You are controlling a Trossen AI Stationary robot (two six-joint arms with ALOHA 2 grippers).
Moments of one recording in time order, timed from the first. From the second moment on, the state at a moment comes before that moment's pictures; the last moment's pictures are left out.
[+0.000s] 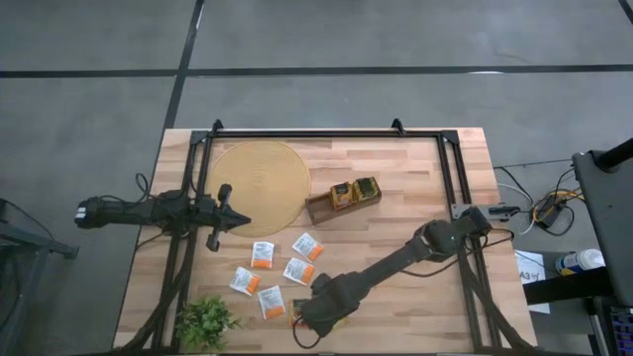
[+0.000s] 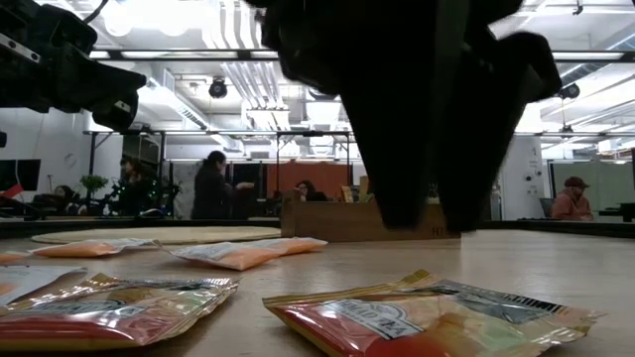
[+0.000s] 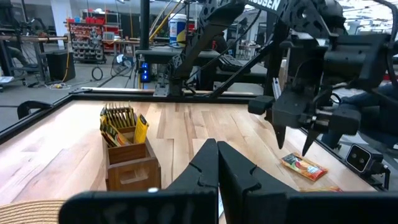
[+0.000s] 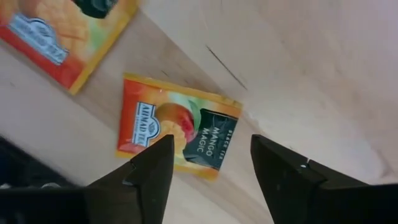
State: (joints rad) left arm -0.05 0.08 0.01 0.02 0.06 -0.06; right arm 0.49 2.43 2.16 -1.22 -0.08 1.33
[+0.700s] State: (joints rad) left arm -0.05 0.08 0.01 0.02 0.06 -0.06; right arm 0.50 2.45 2.08 -1.12 -0.09 1.36
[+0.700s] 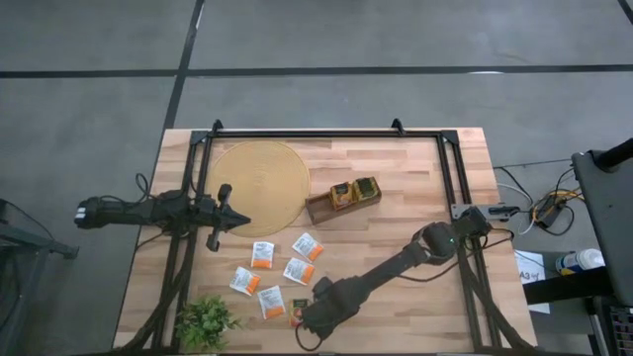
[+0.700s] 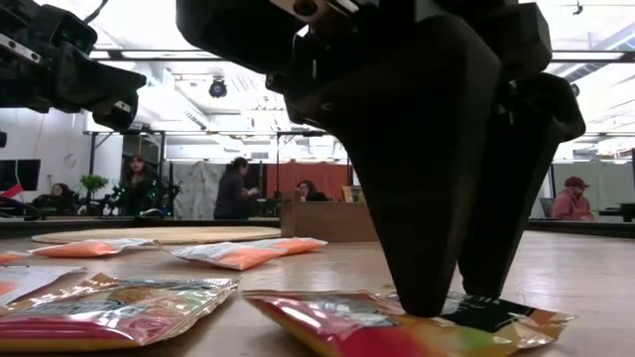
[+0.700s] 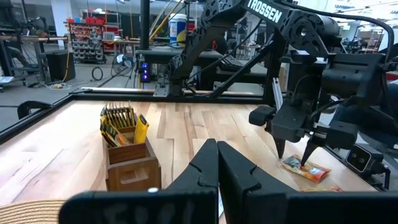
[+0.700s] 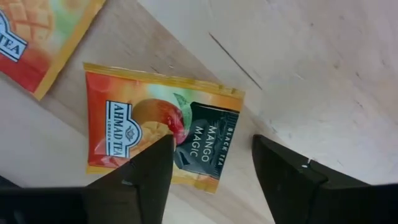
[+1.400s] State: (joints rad) left arm -0.05 0.08 0.01 0.02 0.06 -0.06; right arm 0.50 2.41 2.06 -1.21 0.01 1.28
